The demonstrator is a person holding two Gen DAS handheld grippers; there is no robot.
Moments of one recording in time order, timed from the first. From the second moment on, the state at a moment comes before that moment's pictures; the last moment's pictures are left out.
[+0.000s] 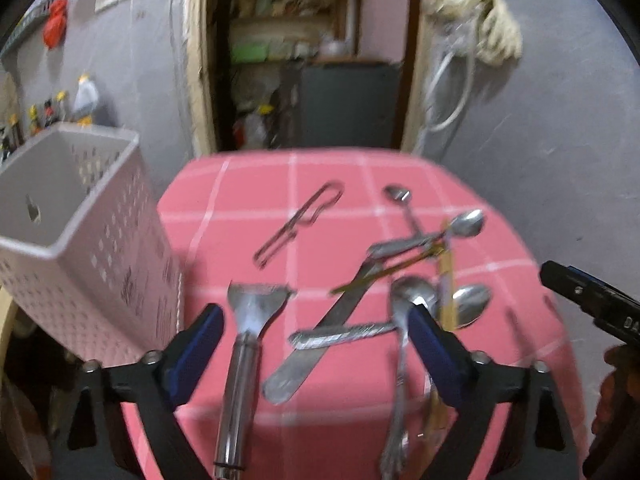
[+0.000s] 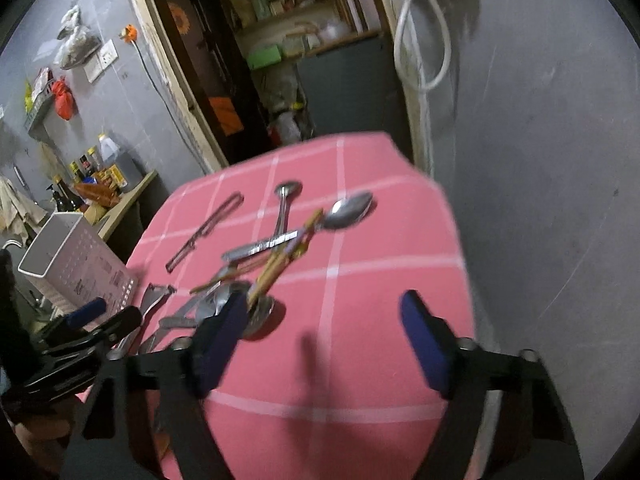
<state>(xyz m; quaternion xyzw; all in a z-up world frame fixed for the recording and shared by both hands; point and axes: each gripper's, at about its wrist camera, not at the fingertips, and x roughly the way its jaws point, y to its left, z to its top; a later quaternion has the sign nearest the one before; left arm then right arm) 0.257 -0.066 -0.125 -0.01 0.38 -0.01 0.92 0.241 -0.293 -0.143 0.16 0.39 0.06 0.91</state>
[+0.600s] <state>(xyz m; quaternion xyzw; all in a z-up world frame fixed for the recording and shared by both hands) 0.290 -0.038 -0.168 -0.07 0.50 0.10 0.86 0.276 -0.250 -0.177 0.22 0.44 0.12 0.86</state>
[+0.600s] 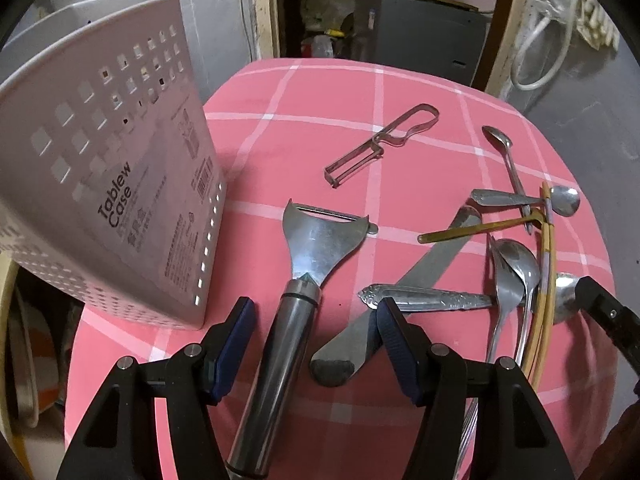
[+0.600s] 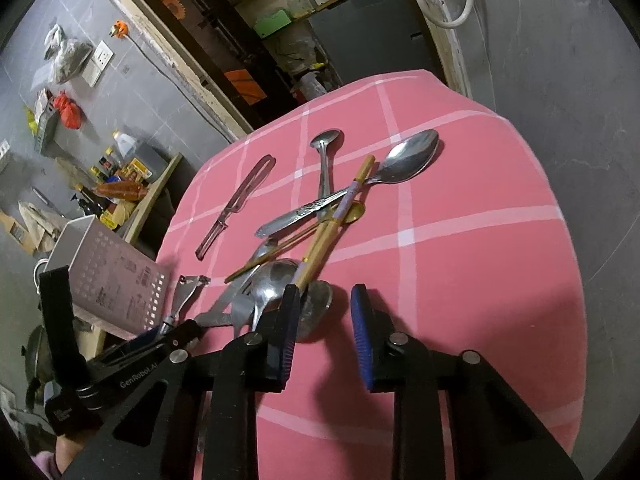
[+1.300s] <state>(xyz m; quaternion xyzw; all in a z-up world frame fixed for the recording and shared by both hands) 0.266 -0.026 -0.158 -0.12 0.53 0.03 0.84 0.215 -0.272 -0.137 0.19 0.43 0.07 0.88</state>
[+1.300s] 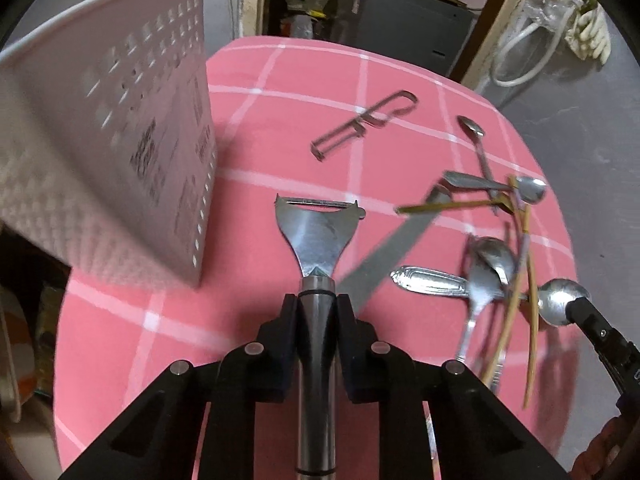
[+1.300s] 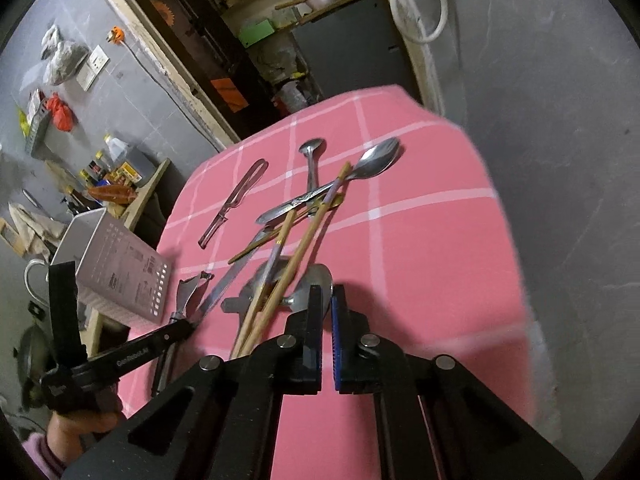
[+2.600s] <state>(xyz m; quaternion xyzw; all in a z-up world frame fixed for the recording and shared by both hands) 0.231 0.071 0.014 -0.24 0.22 -0.13 0.94 0.189 -0.176 0.072 0.03 0.22 0.15 0.96</state>
